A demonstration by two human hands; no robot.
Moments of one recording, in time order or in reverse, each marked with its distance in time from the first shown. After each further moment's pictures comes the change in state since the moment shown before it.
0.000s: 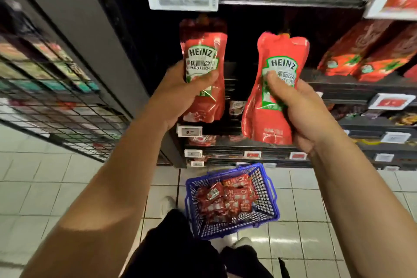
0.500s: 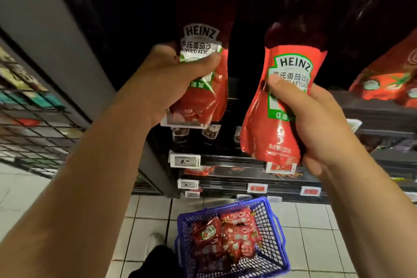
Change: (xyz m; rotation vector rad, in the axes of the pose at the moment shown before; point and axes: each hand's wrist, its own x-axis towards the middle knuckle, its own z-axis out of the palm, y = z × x) left_hand 0.054 0.004 -0.018 0.071 0.043 0.050; right_hand 0.055 0.022 0.013 -0.057 0.038 -0.135
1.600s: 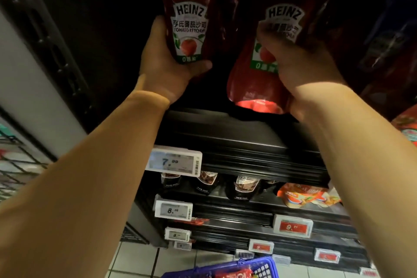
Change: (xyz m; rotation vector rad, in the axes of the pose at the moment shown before) left_hand 0.126 -0.031 -0.008 0.137 0.469 0.498; right_hand 0.132 -0.035 0.033 -0.183 0.099 -0.253
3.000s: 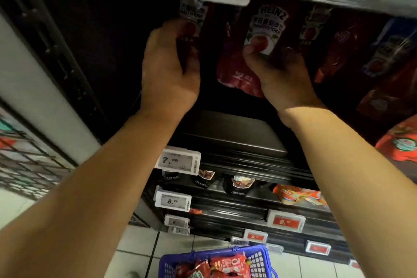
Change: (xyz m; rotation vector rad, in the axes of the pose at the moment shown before) left_hand -0.034 0.029 0.000 0.352 0.126 0.128; right_hand 0.031 0.041 0.004 -0.106 -0.104 -0.156
